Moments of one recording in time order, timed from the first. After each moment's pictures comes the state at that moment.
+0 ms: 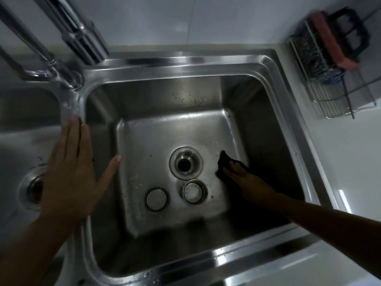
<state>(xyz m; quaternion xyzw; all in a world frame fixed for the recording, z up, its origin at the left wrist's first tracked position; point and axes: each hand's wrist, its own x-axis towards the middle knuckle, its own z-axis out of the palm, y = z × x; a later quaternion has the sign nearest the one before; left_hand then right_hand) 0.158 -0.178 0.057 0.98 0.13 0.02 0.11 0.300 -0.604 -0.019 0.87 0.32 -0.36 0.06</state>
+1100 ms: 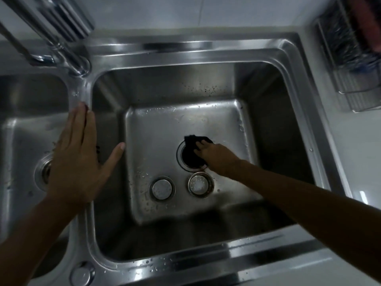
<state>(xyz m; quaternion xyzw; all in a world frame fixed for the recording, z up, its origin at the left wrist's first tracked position) 0.154 -0.173 0.060 0.98 0.16 0.04 0.12 0.324 -0.456 -0.016 0.84 0.46 -0.29 0.08</state>
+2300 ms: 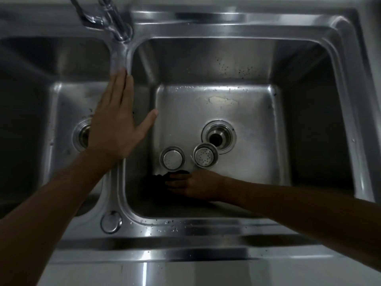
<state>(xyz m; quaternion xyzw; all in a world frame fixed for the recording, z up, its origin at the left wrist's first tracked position) 0.154 -0.181 0.058 0.98 0.16 0.05 0.10 0.196 -0.430 -0.043 0.58 0.78 -0.22 0.03</state>
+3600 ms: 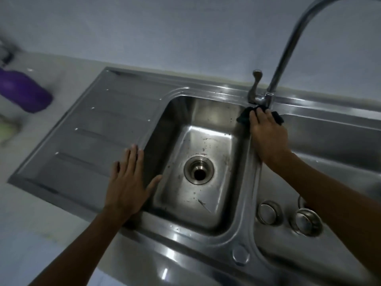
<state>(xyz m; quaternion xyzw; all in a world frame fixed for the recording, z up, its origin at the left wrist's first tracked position) -0.085 -0.035 0.090 0.92 0.39 -0.08 0.01 0.257 -0.201 0.094 0.90 0.44 0.02 0.00</state>
